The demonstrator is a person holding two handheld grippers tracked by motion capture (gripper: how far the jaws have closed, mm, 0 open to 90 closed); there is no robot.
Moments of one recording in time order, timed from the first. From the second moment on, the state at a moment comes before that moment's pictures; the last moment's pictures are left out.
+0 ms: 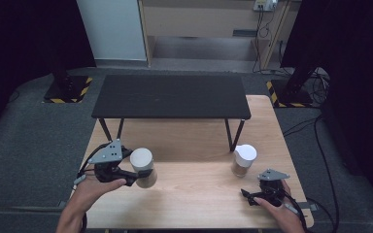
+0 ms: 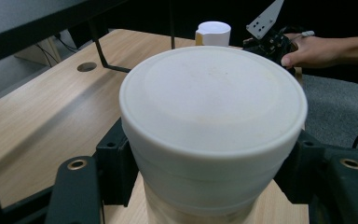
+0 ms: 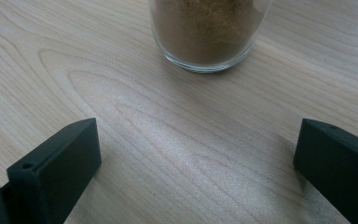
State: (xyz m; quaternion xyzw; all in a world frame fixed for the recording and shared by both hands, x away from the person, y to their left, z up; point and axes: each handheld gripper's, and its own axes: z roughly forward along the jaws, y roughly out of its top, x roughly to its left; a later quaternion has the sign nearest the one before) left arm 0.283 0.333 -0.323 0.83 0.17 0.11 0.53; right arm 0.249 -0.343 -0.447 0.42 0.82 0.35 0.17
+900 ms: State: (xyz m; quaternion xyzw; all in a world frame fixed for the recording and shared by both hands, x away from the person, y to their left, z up) left arm 0.312 0.319 -0.255 0.83 0.15 0.11 0.52; right arm 0.249 -0.343 -0.447 0.42 0.82 0.35 0.17
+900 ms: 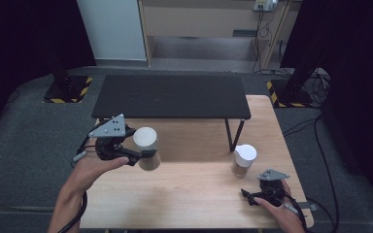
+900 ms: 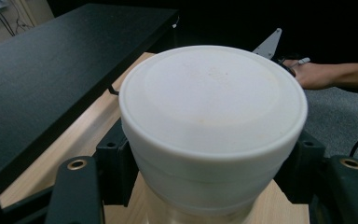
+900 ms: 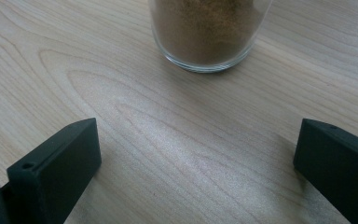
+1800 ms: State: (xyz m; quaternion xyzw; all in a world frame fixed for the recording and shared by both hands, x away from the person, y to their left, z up) left arm 0.331 0.307 -0.198 0.84 0.14 0.12 0.52; right arm 0.249 -0.343 -0.447 0.41 0.82 0.35 0.17
